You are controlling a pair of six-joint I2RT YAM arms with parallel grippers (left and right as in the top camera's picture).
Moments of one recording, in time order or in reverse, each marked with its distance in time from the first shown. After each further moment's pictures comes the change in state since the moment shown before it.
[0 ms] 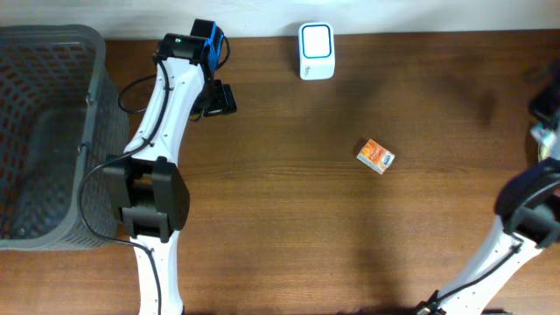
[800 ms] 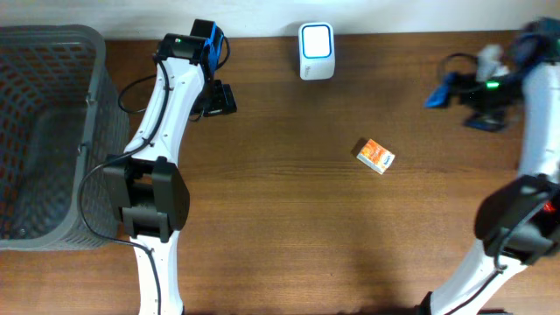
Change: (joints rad) left arm 0.000 0.000 0.000 0.000 0.000 0.000; right arm 0.220 -0.238 -0.274 -0.043 -0.803 -0.426
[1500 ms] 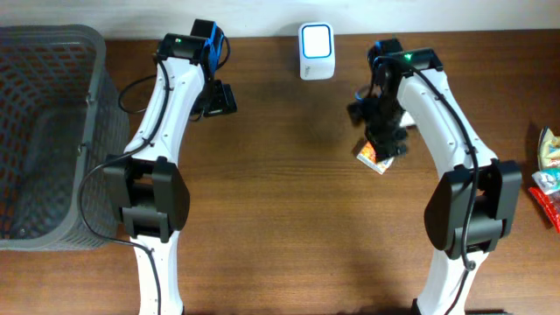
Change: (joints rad) left arm 0.000 0.000 0.000 -0.002 0.000 0.000; right arm 0.467 0.016 -0.206 0.063 0.310 1.437
